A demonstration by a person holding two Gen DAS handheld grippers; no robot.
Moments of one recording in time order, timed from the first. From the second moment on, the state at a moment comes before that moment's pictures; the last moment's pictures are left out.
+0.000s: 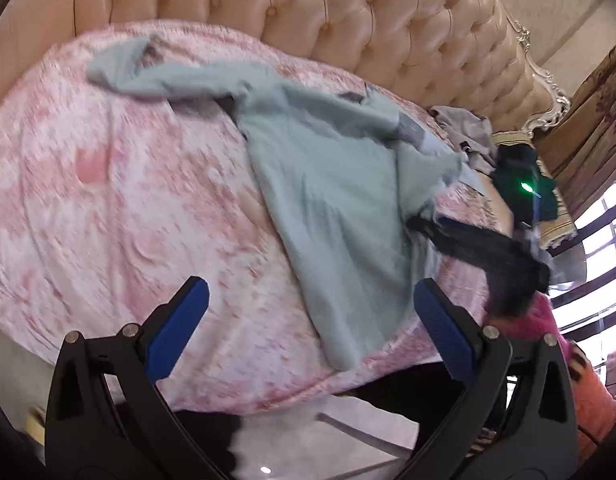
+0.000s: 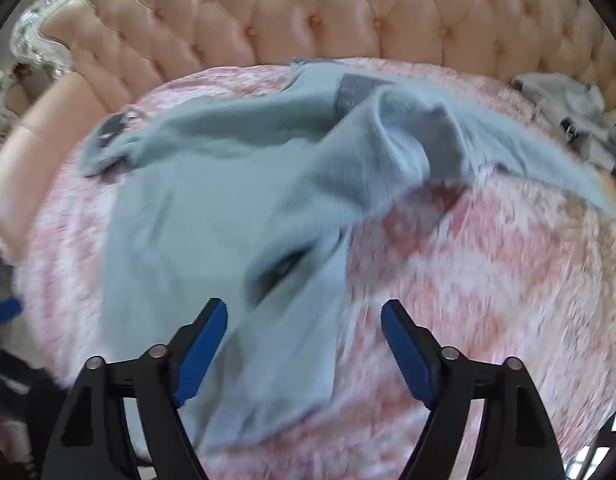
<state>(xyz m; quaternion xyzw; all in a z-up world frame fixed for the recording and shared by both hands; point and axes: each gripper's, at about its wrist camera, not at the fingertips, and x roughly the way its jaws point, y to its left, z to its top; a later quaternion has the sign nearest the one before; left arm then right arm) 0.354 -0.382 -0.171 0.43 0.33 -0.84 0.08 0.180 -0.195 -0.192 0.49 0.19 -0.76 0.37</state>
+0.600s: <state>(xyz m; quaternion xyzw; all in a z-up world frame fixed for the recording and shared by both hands) 0.398 -0.334 -0.262 0.31 0.64 -0.71 -0.01 0.169 -0.074 -0.137 0.55 -0.33 -0.59 0.49</state>
